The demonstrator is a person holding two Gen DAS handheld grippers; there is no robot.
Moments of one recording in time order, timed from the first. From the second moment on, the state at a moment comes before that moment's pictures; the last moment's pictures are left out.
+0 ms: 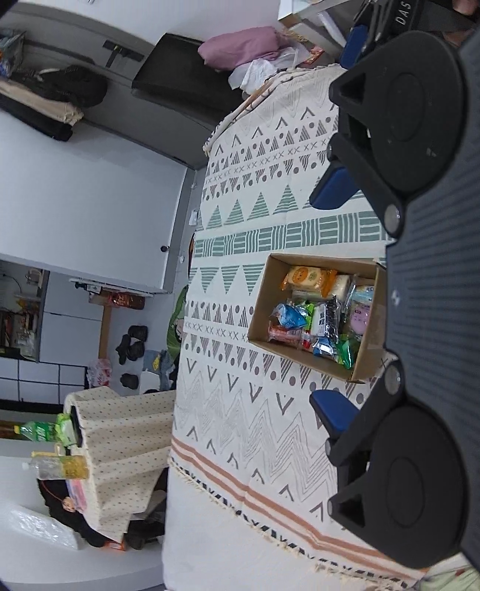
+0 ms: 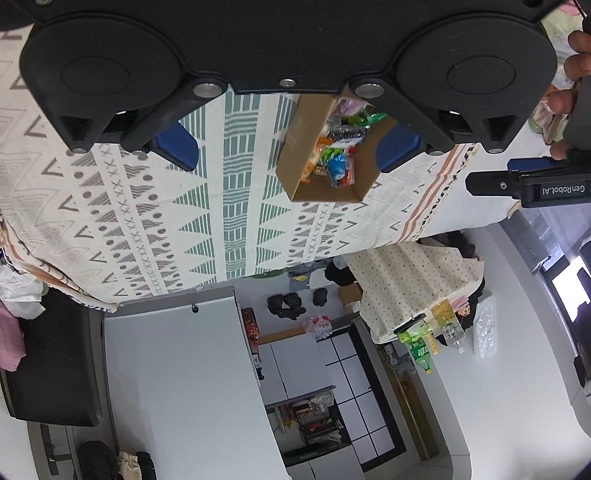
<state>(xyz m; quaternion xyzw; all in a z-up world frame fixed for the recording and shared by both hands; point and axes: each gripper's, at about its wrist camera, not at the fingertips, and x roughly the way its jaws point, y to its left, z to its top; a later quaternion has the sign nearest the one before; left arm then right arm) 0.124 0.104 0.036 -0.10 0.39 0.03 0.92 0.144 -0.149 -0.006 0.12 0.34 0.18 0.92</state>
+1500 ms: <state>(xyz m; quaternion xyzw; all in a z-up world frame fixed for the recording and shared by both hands) 0.023 0.060 0.005 -0.03 0.39 0.01 0.92 0.035 -0.186 -0.013 0.08 0.33 0.13 0.93</state>
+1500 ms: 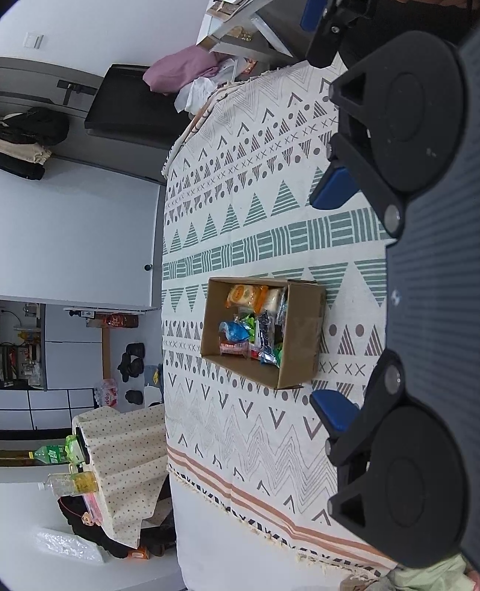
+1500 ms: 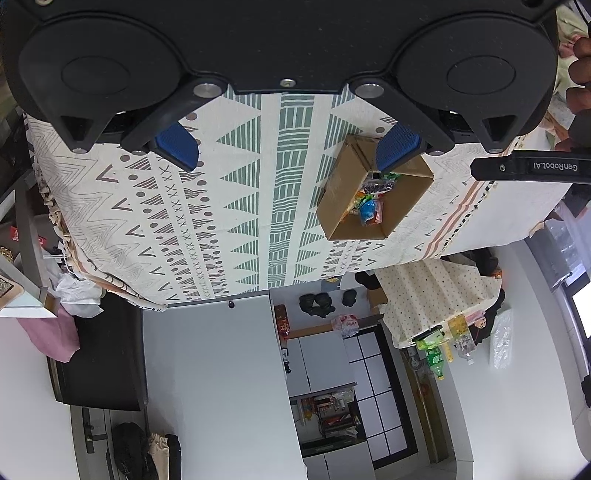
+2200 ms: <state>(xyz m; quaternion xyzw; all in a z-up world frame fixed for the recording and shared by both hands) 0.026 0.056 0.007 -0.03 0.39 0.01 0.92 0.036 -0.185 -0.015 0.08 0.33 0.14 0.93</state>
